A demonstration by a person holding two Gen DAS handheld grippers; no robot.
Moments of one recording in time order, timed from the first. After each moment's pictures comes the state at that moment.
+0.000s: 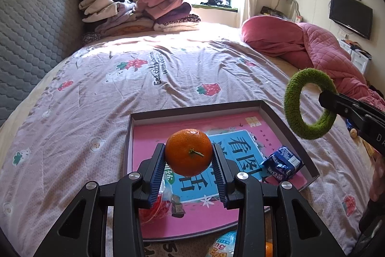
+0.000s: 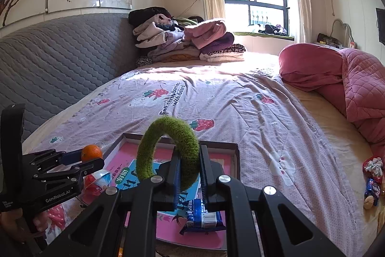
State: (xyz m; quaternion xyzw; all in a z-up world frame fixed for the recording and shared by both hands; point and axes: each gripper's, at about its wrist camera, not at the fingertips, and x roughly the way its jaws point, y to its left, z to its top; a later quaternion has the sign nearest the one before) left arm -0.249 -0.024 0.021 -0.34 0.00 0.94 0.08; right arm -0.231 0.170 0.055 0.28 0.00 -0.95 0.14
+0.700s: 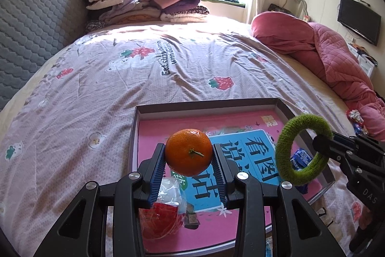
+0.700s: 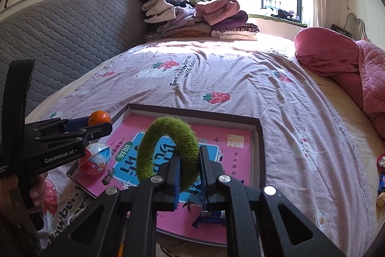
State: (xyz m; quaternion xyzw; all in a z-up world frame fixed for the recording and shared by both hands) left arm -0.280 -0.042 -0.003 -0.37 -0.02 0.93 0.07; right arm -0.245 0.138 0.006 0.34 0.03 -0.92 0.17
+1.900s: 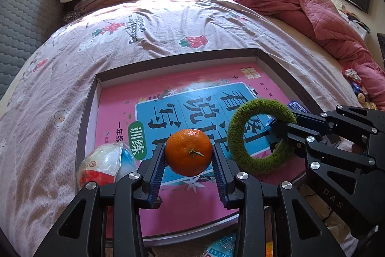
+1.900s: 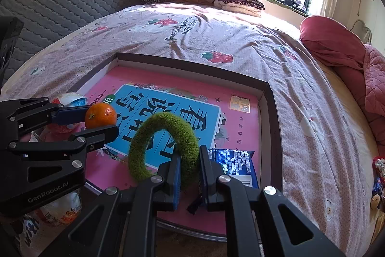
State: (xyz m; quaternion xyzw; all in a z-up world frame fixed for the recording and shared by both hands) left arm -0.272 0.008 -0.050 -0.43 0.03 0.89 0.11; right arm -0.255 0.117 -0.045 0.41 0.11 -0.89 0.14
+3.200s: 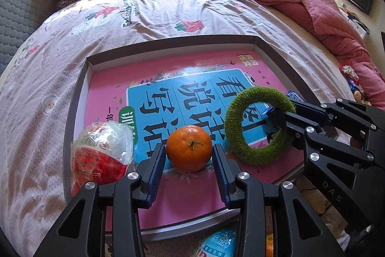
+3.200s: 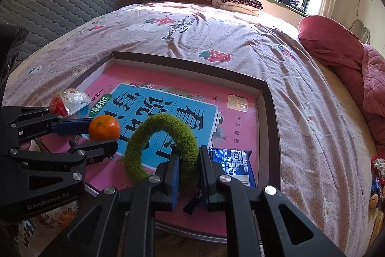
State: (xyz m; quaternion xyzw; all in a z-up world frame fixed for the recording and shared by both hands) left arm -0.275 0.007 -0.058 -0.47 0.01 0.87 0.12; right arm -0.257 0.119 -0.047 0.41 0.11 -0.89 0.13
